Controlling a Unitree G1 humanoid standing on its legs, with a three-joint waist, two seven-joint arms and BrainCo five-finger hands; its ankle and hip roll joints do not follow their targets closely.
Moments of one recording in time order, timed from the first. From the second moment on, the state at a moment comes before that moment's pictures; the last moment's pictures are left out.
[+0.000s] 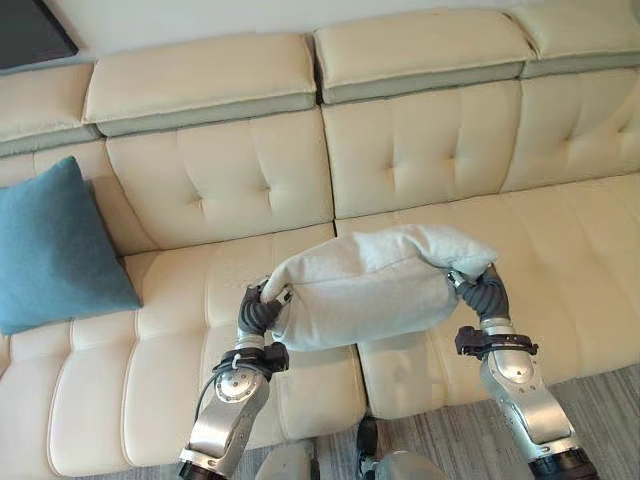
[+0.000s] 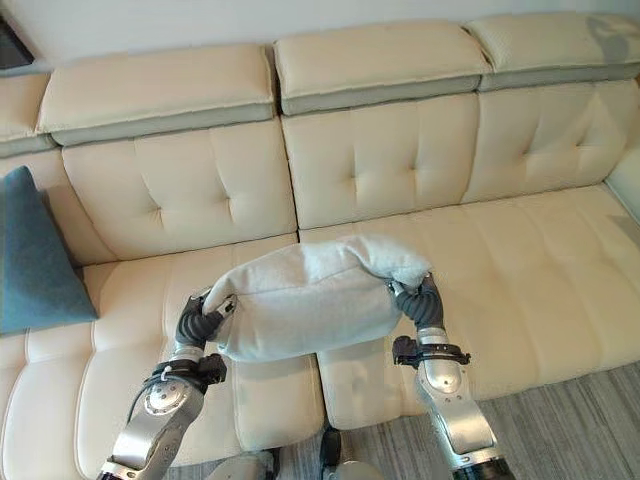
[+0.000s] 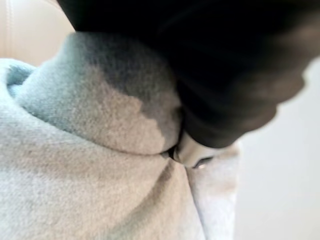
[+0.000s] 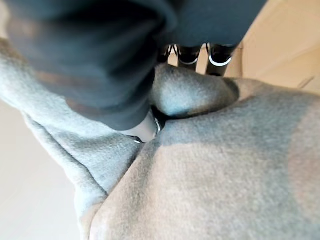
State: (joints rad) left arm 0.07 0.26 -0.26 -0.07 -0.33 0.01 0.36; right arm 0.00 -0.36 0.15 -0.10 0.17 -0.02 -0.30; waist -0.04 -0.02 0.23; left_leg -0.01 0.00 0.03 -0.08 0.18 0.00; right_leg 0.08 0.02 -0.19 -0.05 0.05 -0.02
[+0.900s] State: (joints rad) left arm -0.28 0.26 -0.26 0.10 -0.33 0.03 0.59; right arm -0.36 -0.34 0.26 0.16 0.15 0.03 -0.48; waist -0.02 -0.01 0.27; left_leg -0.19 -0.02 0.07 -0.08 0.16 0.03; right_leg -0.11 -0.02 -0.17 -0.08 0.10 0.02
